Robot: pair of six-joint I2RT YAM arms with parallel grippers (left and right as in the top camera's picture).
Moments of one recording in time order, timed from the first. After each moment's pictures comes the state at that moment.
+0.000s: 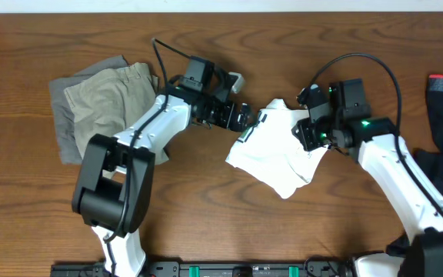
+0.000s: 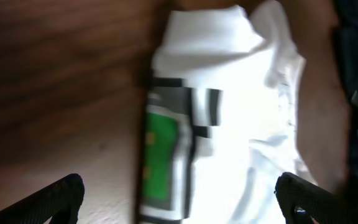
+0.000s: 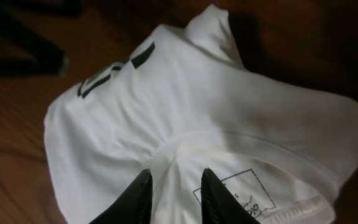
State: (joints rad) left arm -0.38 1.96 1.30 -0.44 0.69 -0.07; right arm 0.19 1.47 0.98 -0.60 -0.32 -0.11
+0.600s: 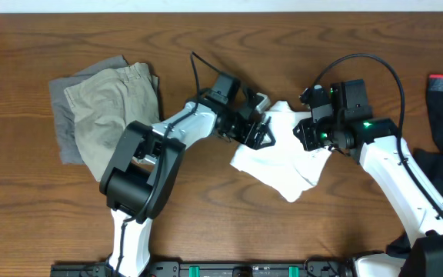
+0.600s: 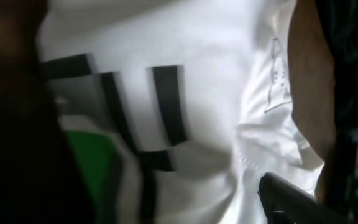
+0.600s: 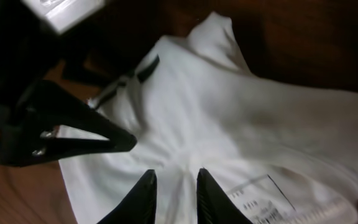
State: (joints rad) left arm -0.50 2.11 1.31 -0.36 0.78 -0.02; right arm 0.19 1.47 0.98 -0.61 -0.31 -0.03
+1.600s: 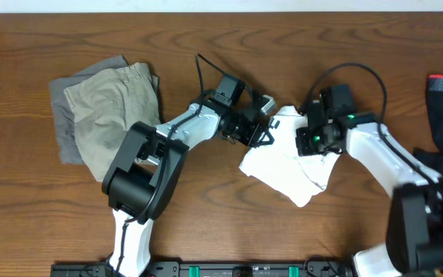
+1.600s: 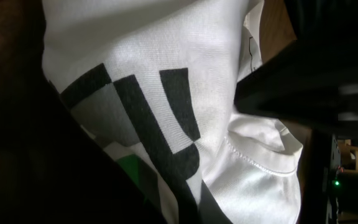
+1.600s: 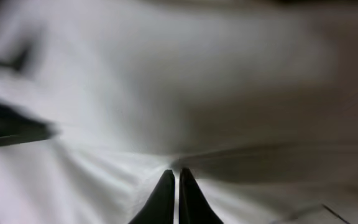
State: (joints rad) left arm -0.52 2.11 1.31 -0.33 0.86 -0.02; right arm 0.17 1.70 0.96 -0.61 -0.27 0.10
